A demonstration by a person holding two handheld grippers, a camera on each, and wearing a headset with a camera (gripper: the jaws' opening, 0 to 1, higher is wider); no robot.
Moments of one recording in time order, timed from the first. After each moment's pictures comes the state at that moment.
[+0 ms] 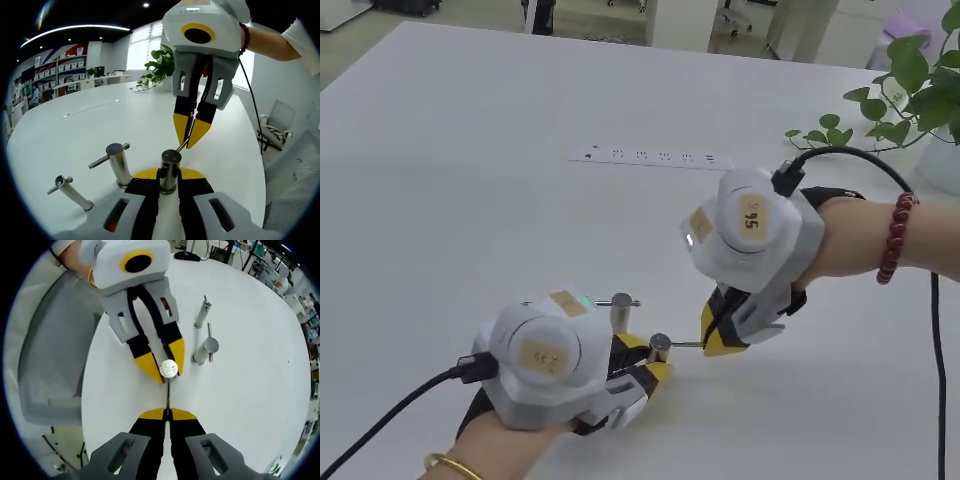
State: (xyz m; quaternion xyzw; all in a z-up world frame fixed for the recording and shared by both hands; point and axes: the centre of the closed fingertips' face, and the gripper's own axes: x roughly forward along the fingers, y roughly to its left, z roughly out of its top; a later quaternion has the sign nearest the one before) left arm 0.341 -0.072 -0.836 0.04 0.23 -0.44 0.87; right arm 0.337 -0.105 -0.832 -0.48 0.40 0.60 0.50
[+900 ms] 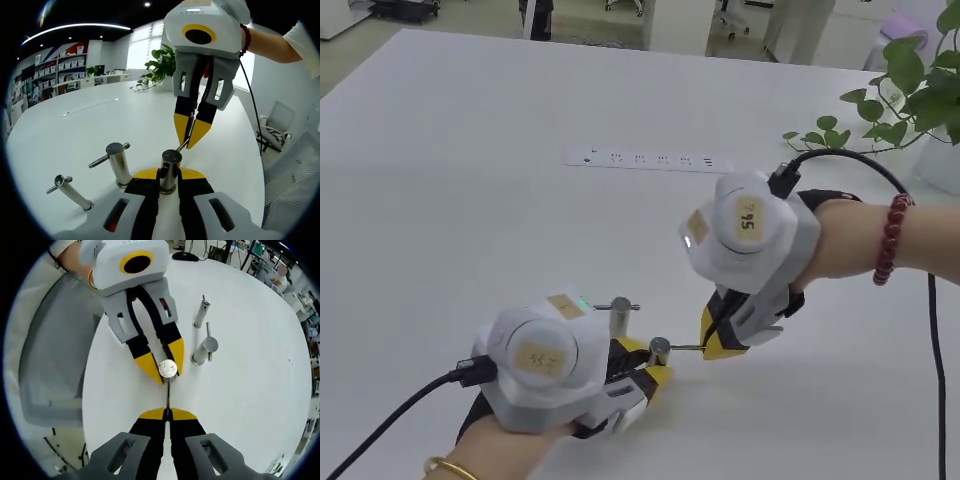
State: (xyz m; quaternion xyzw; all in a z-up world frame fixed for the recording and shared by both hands) left arm 0.341 -0.072 -0.836 0.04 0.23 -0.44 0.87; right arm 0.337 -0.105 -0.832 -0.47 0.41 0.60 0.50
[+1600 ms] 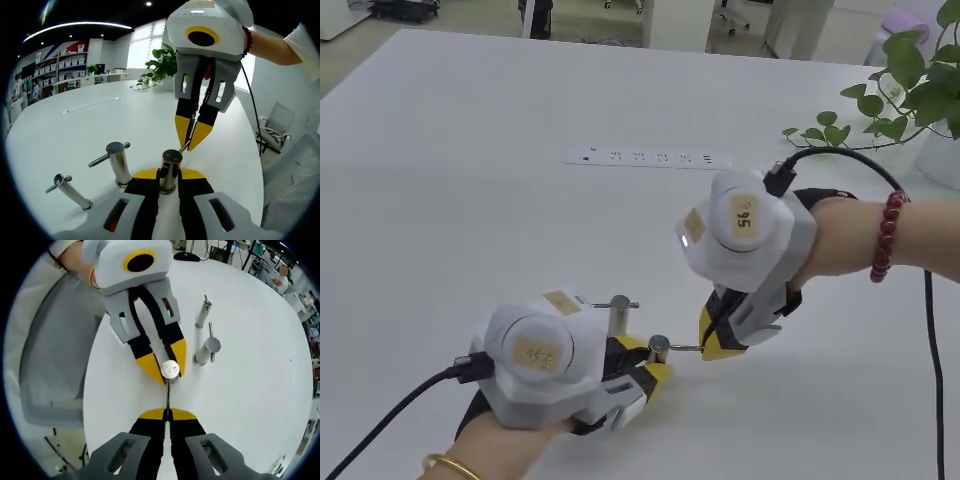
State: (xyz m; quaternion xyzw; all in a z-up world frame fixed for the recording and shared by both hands) left arm 0.341 -0.072 -0.837 0.03 0.23 -0.44 0.87; right arm 0.334 -0.104 -0.834 -0.46 0.41 0.61 0.50
